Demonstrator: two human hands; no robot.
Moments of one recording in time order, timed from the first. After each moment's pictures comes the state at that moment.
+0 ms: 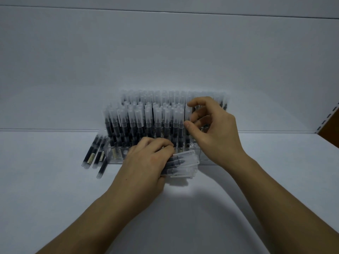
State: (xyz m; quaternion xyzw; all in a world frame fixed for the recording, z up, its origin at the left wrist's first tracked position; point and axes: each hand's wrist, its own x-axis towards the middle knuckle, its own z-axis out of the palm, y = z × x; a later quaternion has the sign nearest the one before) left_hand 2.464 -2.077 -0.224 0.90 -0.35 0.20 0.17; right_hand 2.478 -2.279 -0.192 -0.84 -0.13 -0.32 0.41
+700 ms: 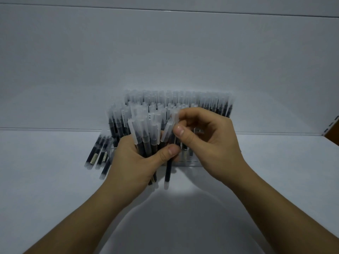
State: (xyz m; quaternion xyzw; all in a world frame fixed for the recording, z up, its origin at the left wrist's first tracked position) left_hand 2.455 -2.073 -0.197 0.69 -0.24 0.07 0.68; right_hand 2.455 -2.249 -0.186 -0.74 -0.23 -0.23 0.58
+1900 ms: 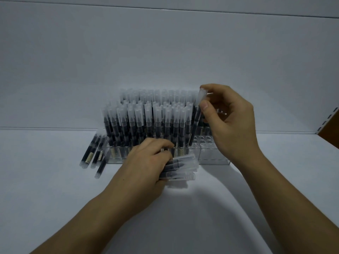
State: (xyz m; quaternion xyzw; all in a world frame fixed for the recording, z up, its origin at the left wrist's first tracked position) left_hand 2.467 -2.073 -0.227 0.90 -0.37 0.16 0.17; right_hand 2.474 -2.288 -0.175 -0.78 -0.14 -0.39 0.47
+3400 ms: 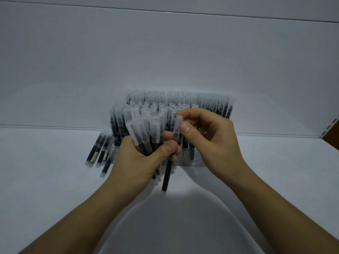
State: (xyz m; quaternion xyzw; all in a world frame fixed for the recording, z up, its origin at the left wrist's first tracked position) left_hand 2.453 -2.077 -0.198 0.66 -0.22 0.07 0.71; right_hand 2.456 -2.251 -0.186 -0.75 -0.22 -0.24 0.58
